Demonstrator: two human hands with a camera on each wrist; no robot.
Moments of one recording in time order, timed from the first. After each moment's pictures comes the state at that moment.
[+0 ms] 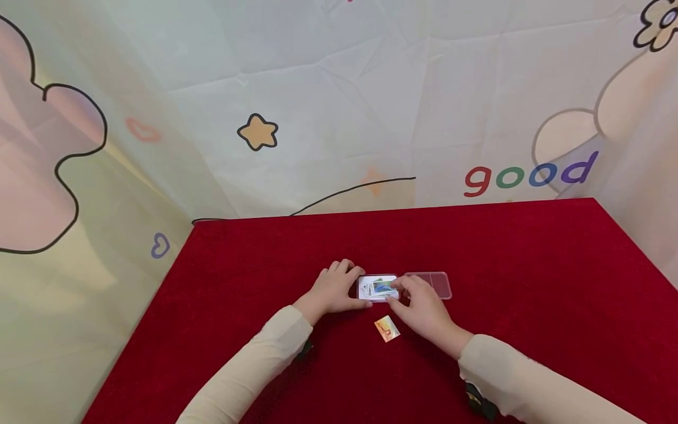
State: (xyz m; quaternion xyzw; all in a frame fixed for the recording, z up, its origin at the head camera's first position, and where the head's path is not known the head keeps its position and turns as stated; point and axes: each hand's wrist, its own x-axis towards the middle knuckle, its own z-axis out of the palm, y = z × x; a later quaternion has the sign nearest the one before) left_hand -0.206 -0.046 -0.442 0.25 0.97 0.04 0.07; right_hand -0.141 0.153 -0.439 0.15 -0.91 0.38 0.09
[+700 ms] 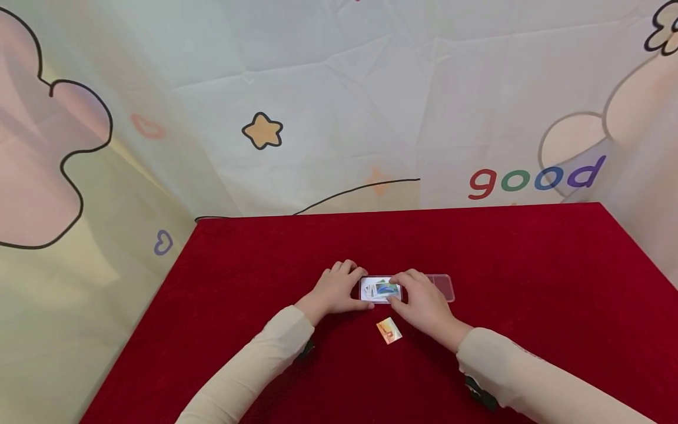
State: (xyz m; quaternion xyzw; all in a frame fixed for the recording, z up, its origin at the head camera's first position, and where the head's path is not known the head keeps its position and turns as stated) left_hand -0.205 -0.047 -0.441 0.25 0.97 0.03 0.08; right_hand -0.153 0.151 -0.434 0.19 -0.93 0.29 0.09
